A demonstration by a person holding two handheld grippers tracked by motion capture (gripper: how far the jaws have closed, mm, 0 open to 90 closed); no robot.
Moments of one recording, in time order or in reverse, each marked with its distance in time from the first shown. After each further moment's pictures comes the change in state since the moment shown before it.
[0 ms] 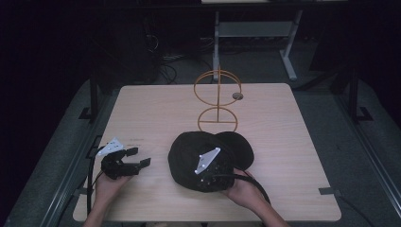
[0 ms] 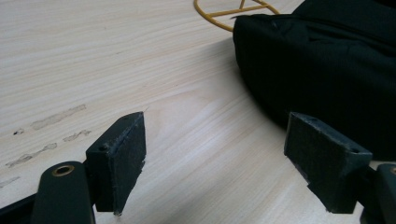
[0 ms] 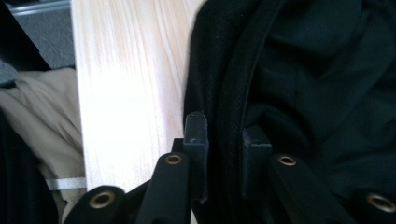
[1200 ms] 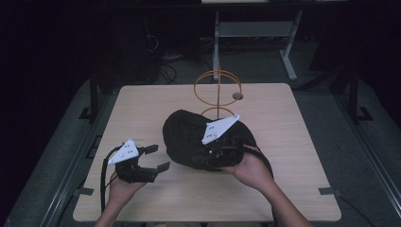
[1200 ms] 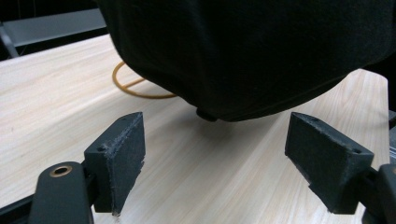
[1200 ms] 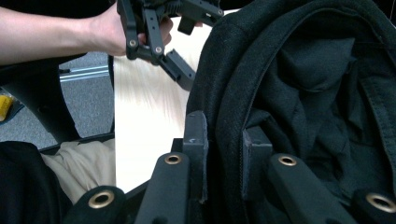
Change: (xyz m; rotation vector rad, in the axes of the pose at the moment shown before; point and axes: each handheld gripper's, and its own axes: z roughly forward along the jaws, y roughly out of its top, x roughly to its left) left arm -0.073 0.036 0.001 -0.139 -0.156 0.191; right arm -0.016 0.049 -0.091 -0.238 0.016 0.000
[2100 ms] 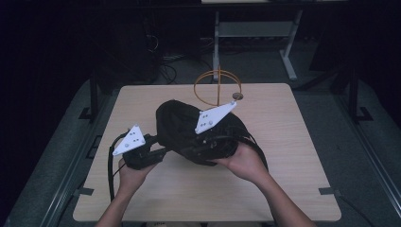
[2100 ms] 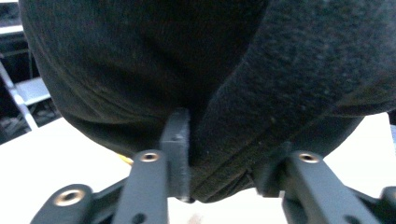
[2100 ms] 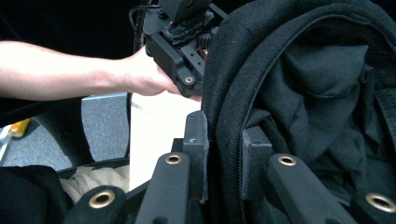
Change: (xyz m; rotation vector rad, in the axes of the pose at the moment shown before) left arm -0.010 0.049 0.014 -0.145 -0.002 0.115; right arm 0.002 0.035 -0.011 -0.081 0.053 -0.008
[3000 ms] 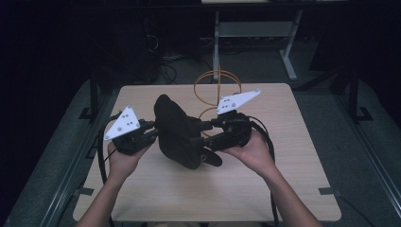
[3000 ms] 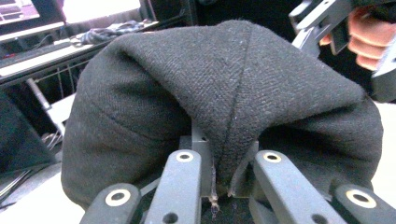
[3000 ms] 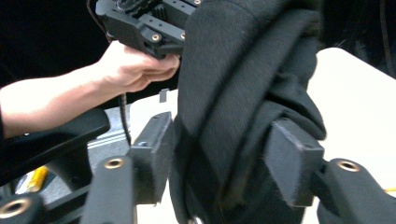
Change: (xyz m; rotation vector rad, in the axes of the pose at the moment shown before) left arm 0.008 0.064 -0.015 0.038 0.063 0.119; right arm -0.031 -0.015 -0.025 -0.162 0.009 0.154
